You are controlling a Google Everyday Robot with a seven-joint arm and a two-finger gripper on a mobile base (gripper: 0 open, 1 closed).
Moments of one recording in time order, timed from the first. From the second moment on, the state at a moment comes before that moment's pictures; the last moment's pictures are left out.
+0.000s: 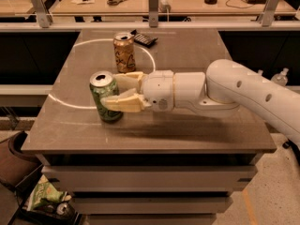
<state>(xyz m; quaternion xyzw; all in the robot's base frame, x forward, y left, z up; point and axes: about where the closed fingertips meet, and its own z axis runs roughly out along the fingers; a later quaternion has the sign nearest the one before) 0.502 0.080 0.891 -0.51 0.55 0.42 0.51</state>
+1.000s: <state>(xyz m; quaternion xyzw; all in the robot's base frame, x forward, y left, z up) 0.503 0.076 0.899 -0.52 0.56 0.41 0.50</state>
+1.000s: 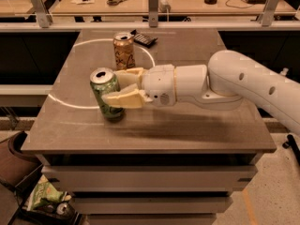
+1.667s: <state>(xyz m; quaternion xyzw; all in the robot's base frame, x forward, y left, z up) 0.513 0.045 0.931 -0.55 0.63 0.35 0.43</state>
